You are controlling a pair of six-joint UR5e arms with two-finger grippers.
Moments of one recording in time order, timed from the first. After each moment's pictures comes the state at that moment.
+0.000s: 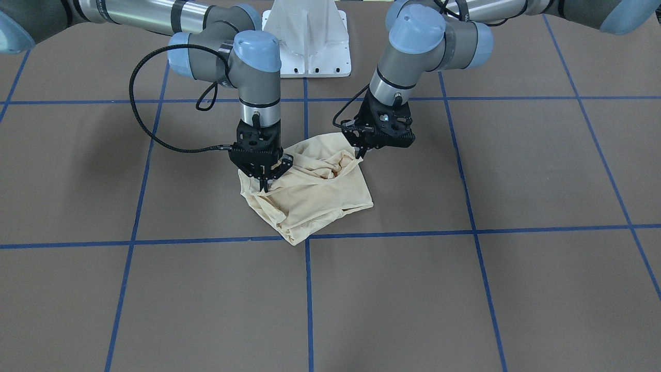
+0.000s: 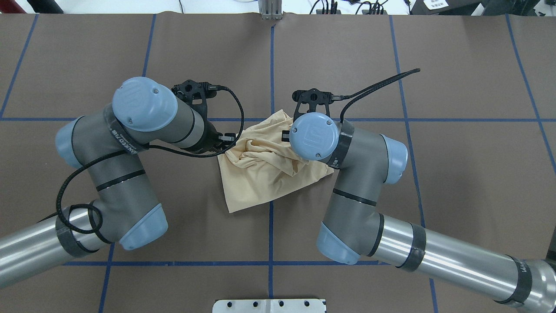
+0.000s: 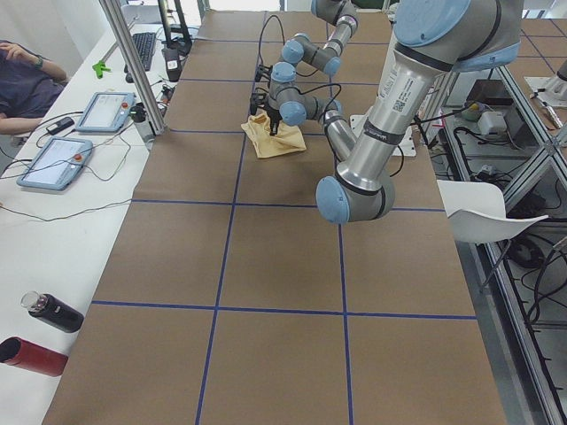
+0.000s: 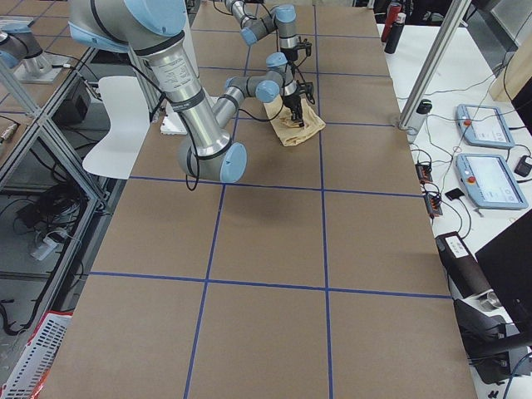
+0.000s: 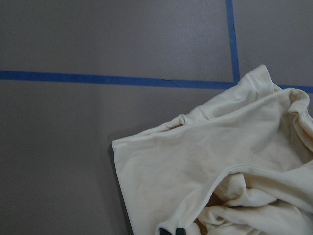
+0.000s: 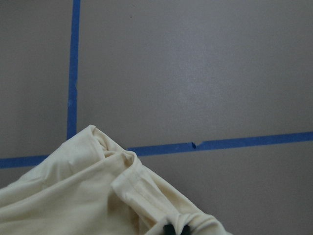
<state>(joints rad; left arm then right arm) -0.60 -2.17 -1.70 -1.79 -1.87 -1.21 0.49 -0.87 1.57 -1.50 1.48 1.32</state>
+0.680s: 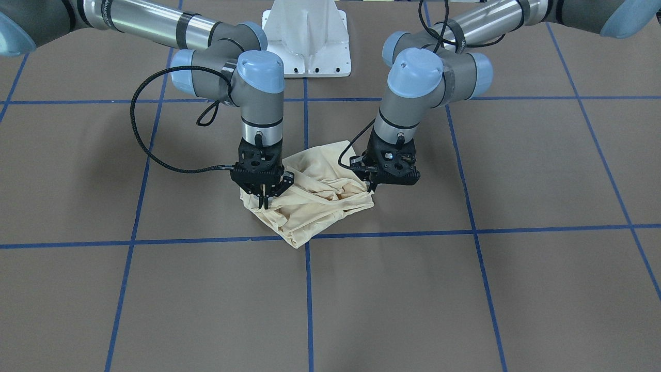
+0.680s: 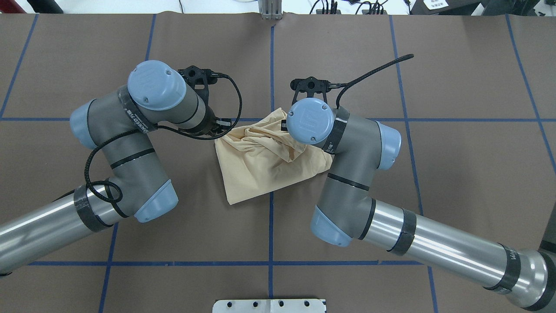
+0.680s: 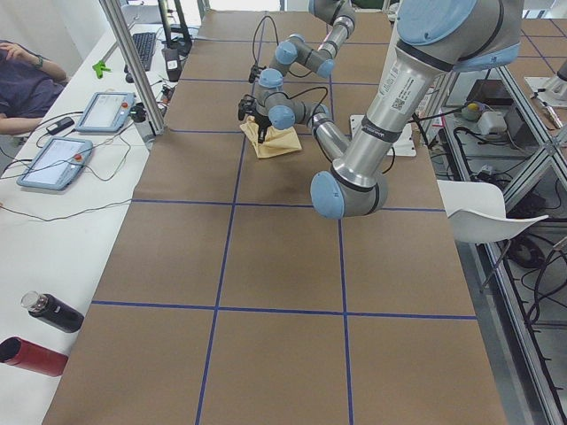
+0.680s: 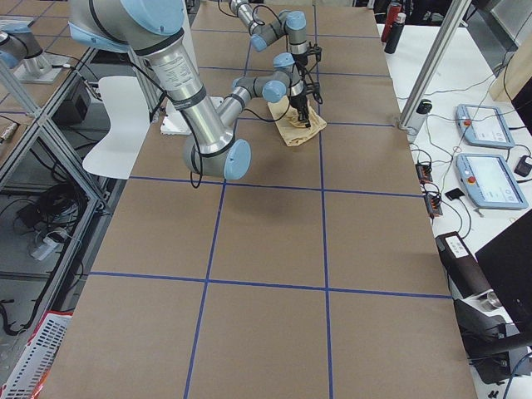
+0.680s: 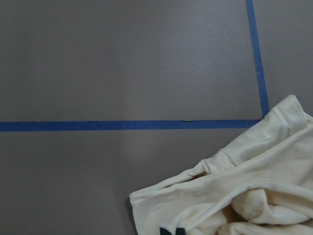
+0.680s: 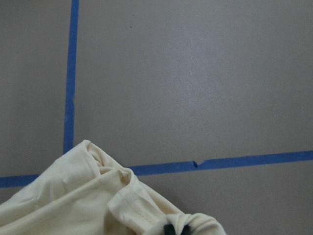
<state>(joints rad) -0.64 -2.20 -1.60 -1.81 -1.88 -1.11 0.52 -0.84 1.52 -1.49 1.50 1.29</state>
